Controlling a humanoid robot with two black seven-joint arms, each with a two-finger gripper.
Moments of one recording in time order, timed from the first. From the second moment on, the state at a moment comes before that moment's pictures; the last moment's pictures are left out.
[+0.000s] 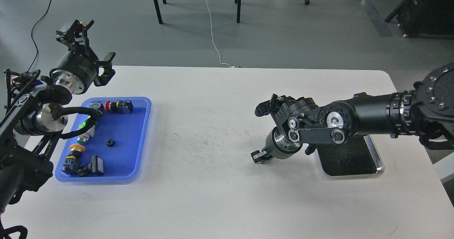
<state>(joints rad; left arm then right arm) -0.46 0.40 -1.28 -1.22 0.53 0.03 0.06 1.47 -0.06 -0.66 1.10 -0.63 0.43 -0.25</state>
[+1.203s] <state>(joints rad) -0.46 0.40 -1.28 -1.21 0.53 0.03 0.06 1.19 -0.62 -0.31 0.97 -0.73 0.35 -0.18</state>
